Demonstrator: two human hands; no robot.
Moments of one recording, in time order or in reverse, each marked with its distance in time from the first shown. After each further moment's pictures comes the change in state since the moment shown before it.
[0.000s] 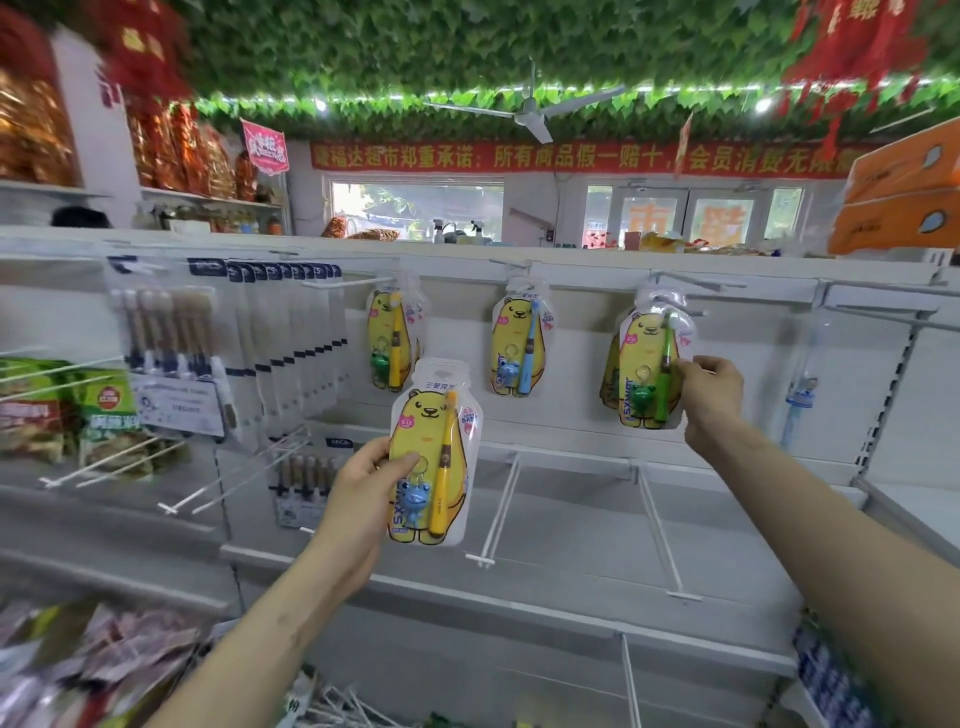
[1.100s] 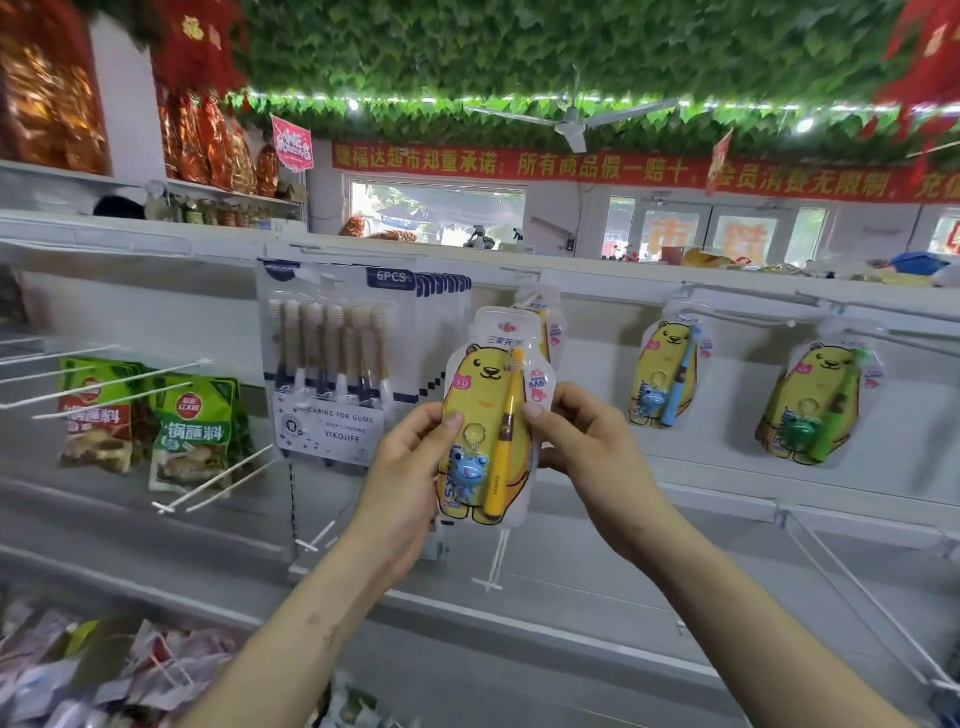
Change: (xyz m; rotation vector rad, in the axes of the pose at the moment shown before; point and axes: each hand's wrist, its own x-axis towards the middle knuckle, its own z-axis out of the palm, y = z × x) left_hand 0.063 0.062 -0.145 -0.205 -0.154 0.118; right_hand -0.278 0.004 0.217 0.012 -0.776 -0.244
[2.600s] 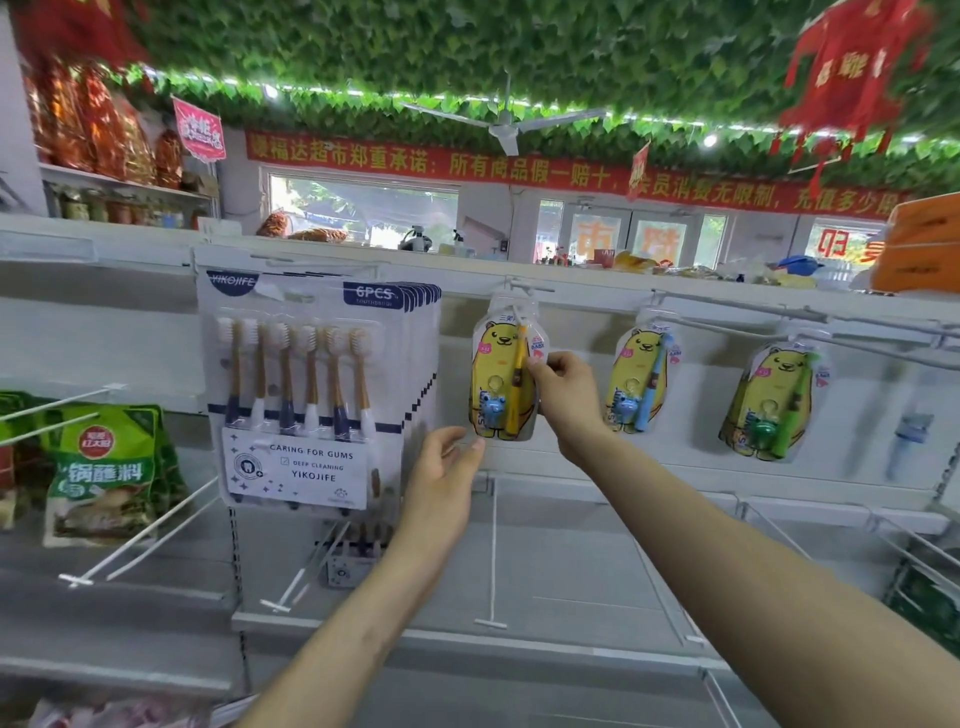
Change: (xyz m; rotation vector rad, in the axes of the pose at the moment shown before) left_hand 0.060 -0.044 0.004 0.320 -0.010 0.023; right_hand 0.141 0.049 -0.011 -0.231 0.468 0.136
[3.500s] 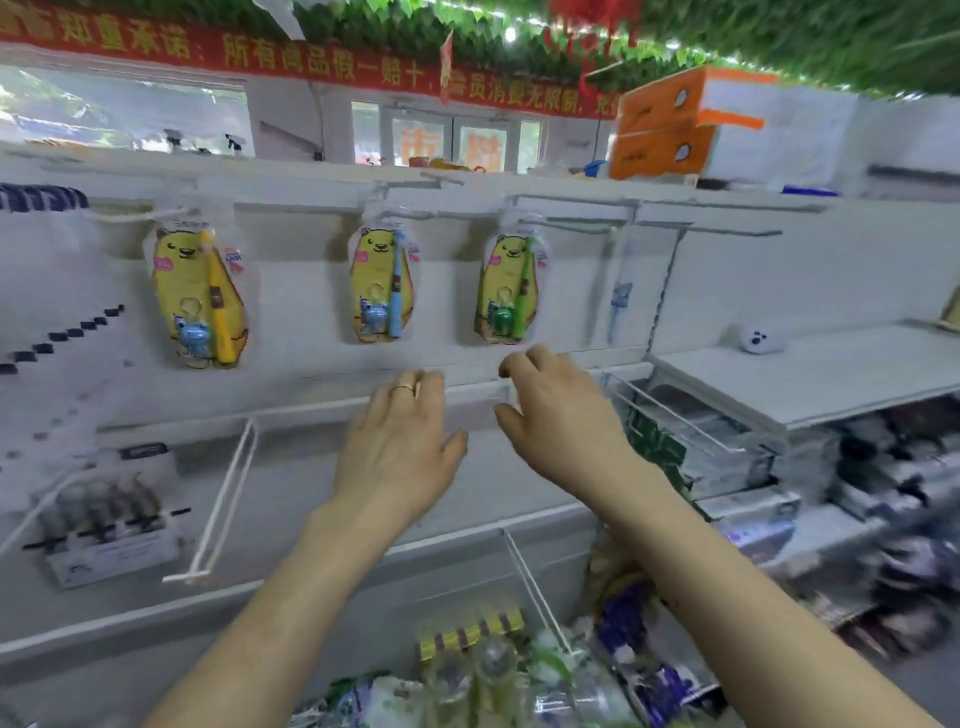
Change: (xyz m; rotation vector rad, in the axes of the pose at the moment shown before) left_hand -0.083 0.015 0.199 1.084 -0.380 0.513; right_hand -0.135 0.028 -0.274 -1.320 0.032 -0.326
